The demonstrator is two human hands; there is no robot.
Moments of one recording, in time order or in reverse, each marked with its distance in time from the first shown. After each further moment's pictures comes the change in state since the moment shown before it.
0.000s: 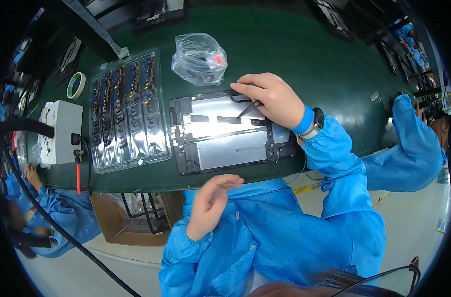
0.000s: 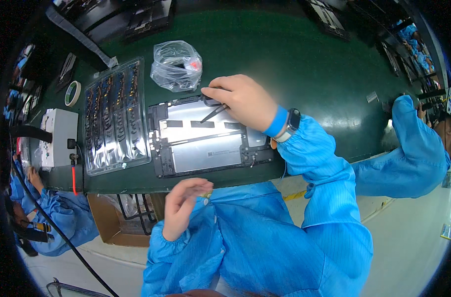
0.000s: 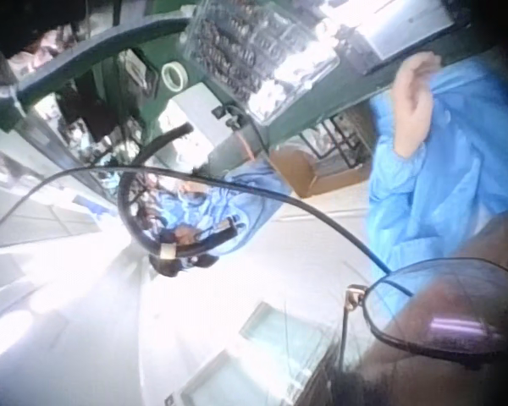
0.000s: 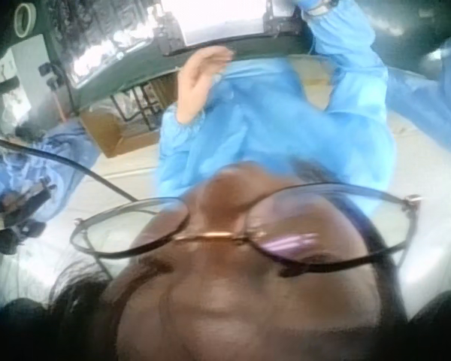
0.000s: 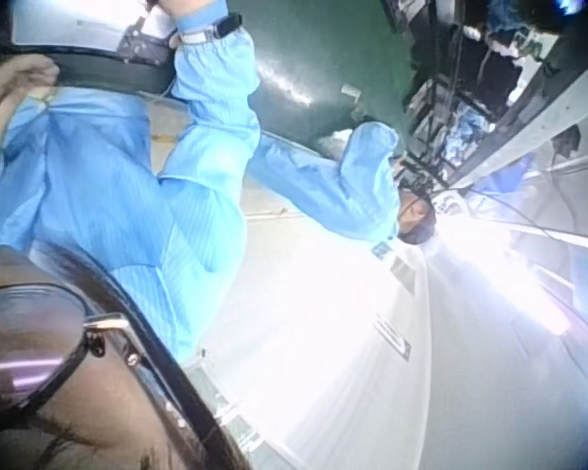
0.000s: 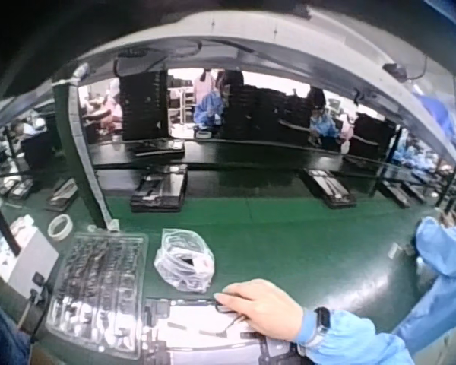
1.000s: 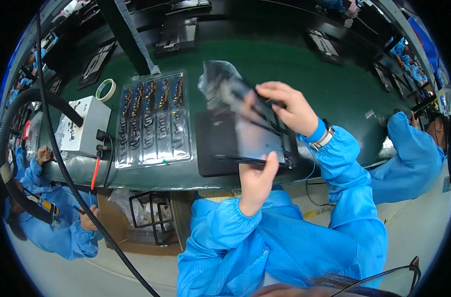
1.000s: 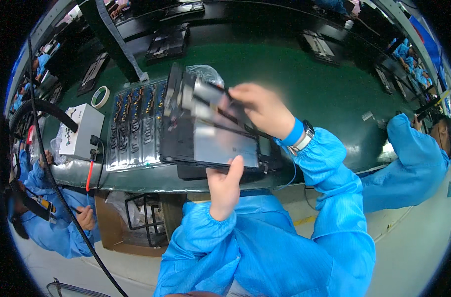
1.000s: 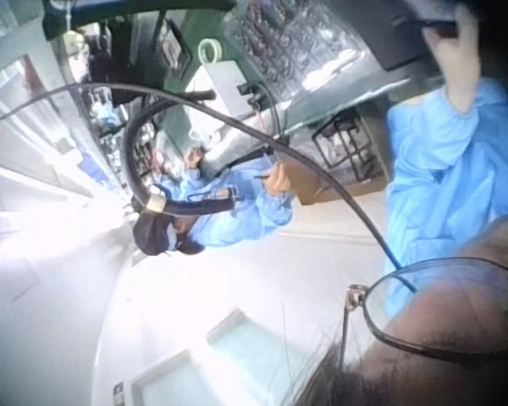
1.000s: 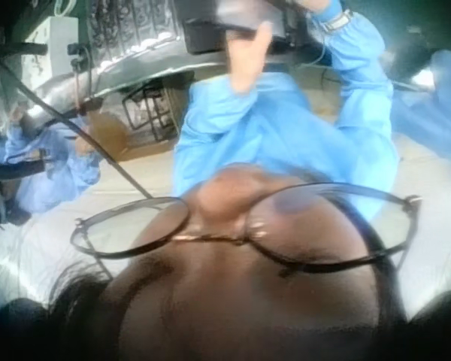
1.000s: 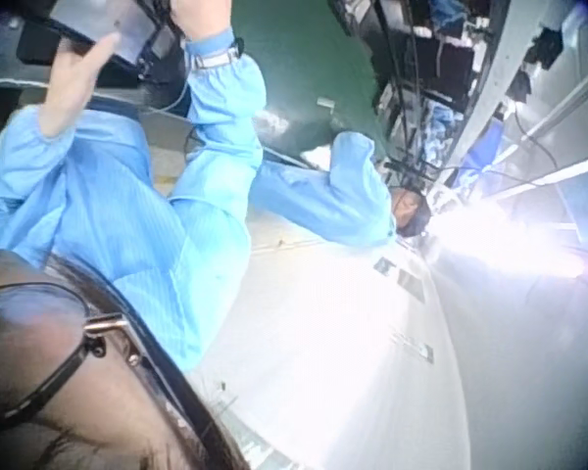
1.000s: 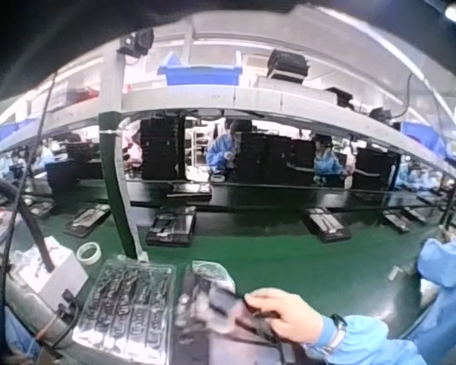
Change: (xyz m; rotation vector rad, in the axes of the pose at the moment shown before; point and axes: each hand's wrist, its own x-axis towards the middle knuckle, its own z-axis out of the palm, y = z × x) left_hand 0.060 0.006 0.078 -0.712 0.568 0.249; right_hand 0.007 -0.030 -0.038 0.184 0.124 0.115
